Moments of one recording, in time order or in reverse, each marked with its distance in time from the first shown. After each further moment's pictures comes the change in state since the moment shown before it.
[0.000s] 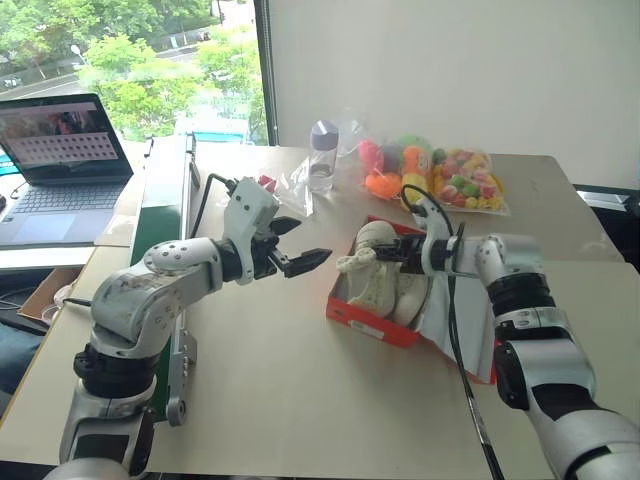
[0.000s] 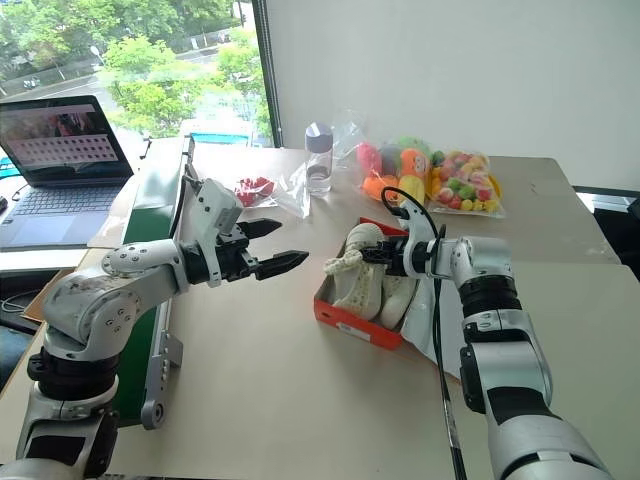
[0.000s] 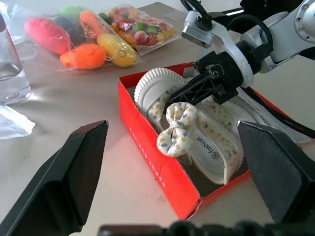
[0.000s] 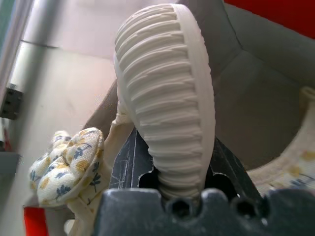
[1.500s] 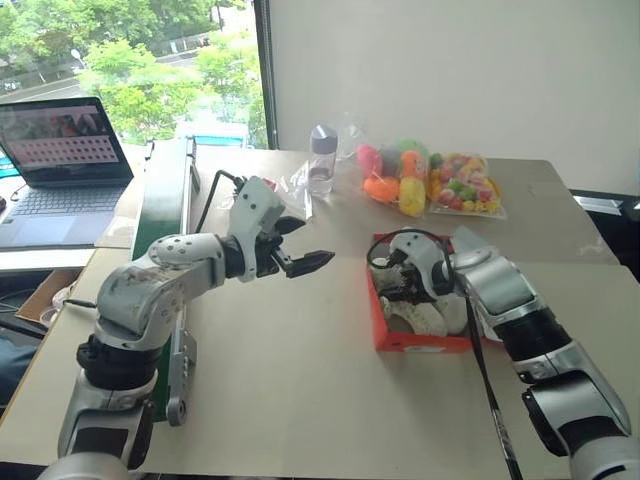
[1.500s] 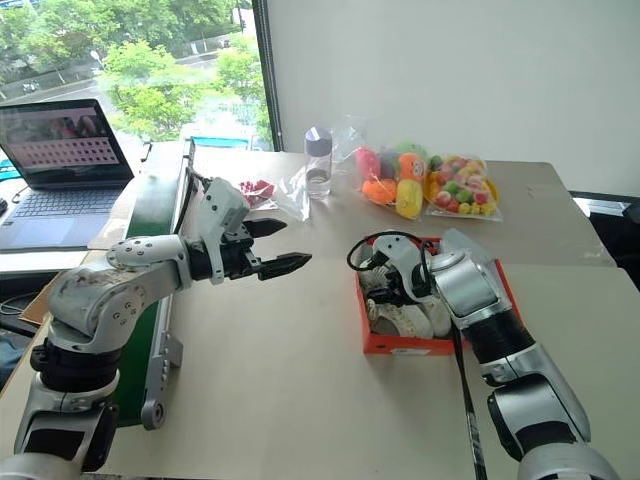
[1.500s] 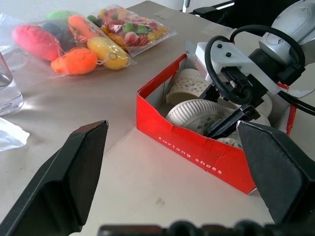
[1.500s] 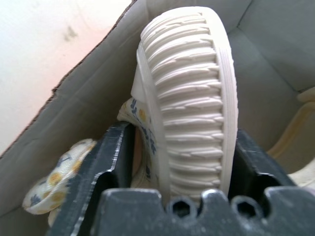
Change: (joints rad) left arm -0.052 0.009 -0.047 0.044 0.043 -0.022 -0.064; right arm 0.205 -0.110 0.290 -0.517 -0.293 0.054 0.171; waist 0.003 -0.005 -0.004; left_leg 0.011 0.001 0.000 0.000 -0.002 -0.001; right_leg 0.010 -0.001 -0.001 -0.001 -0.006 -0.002
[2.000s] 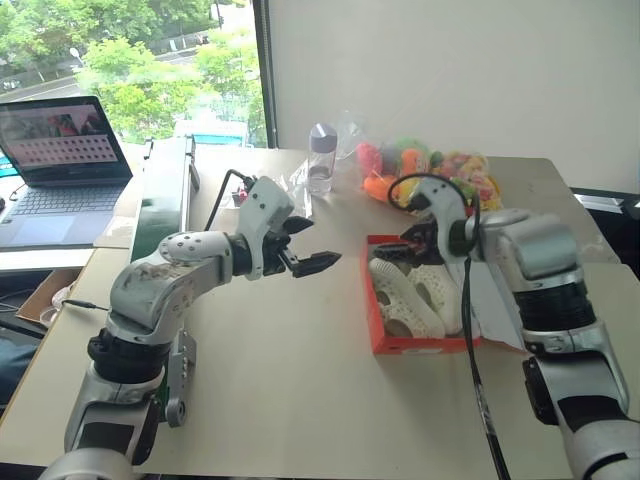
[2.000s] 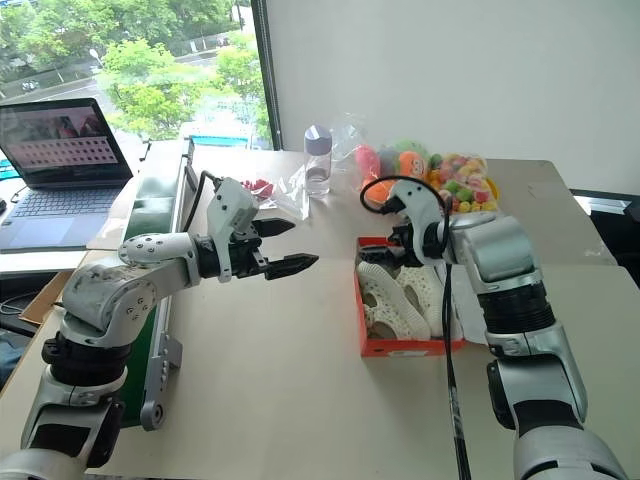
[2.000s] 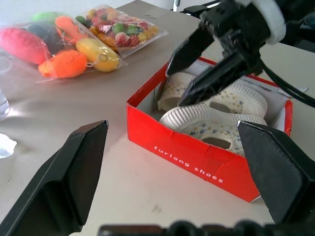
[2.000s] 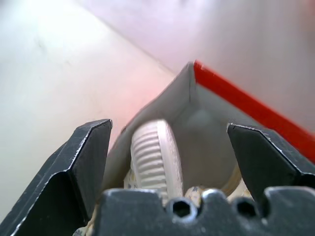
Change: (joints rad) left arm -0.024 -0.022 -0.042 0.052 0.034 -0.043 -0.046; right arm -0.167 -0.014 -0.261 -0.082 0.156 0.195 -0.066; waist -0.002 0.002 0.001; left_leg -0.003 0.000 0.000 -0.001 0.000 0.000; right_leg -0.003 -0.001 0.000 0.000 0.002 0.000
